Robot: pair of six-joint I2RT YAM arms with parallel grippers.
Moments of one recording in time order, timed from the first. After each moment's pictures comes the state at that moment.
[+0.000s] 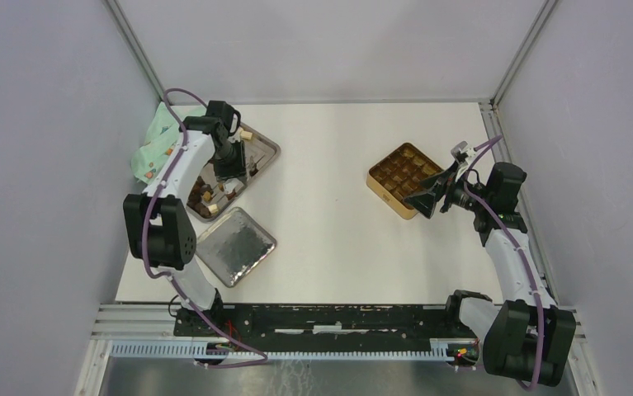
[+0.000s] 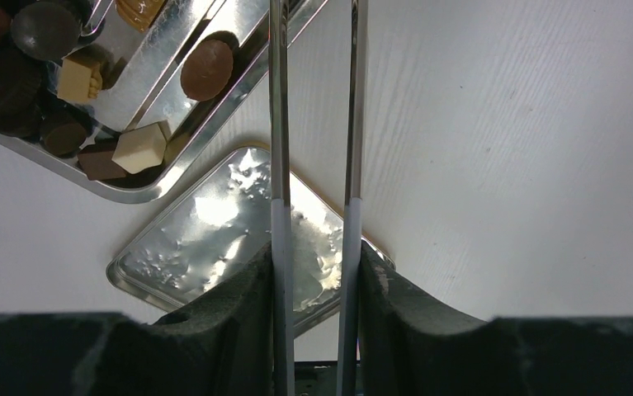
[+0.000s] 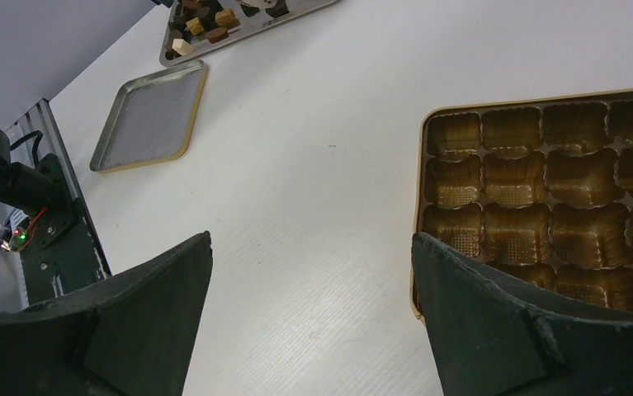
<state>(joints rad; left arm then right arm) -0.12 1.73 1.54 -1.08 0.03 -0.24 -0.20 1.04 0.62 -0.01 -1.12 -0.03</state>
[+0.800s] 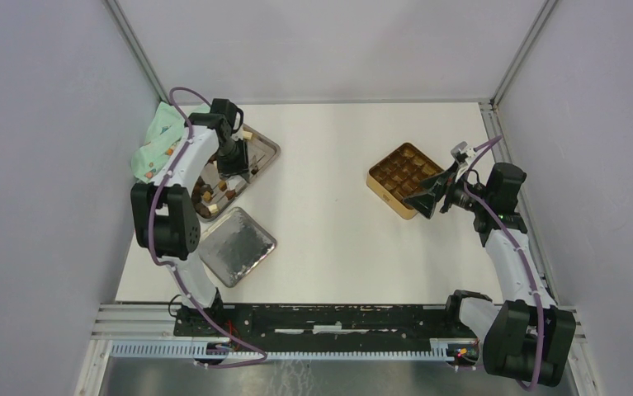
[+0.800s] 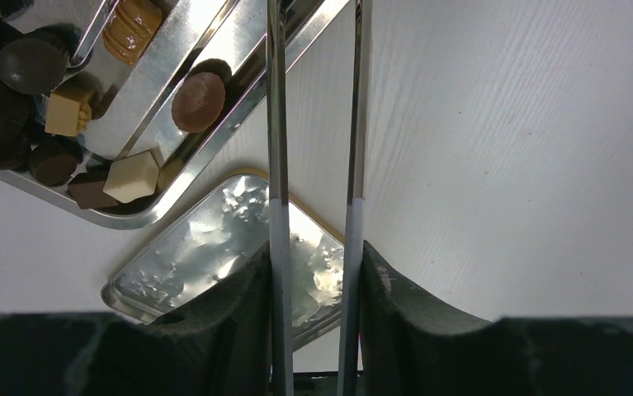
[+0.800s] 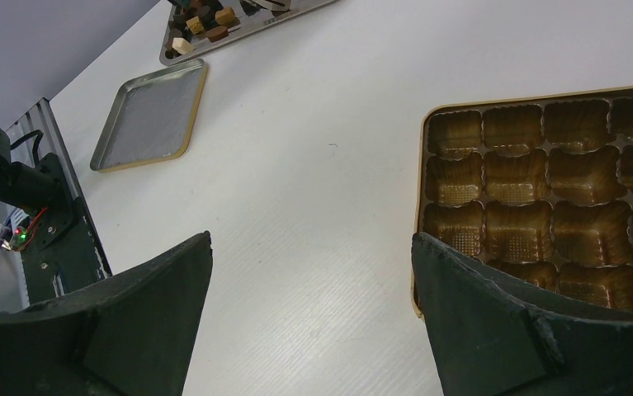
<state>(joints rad) -0.11 1.82 1.59 -1.07 0.04 -0.24 -0.20 1.03 0.62 -0.02 -1.12 -0.03</state>
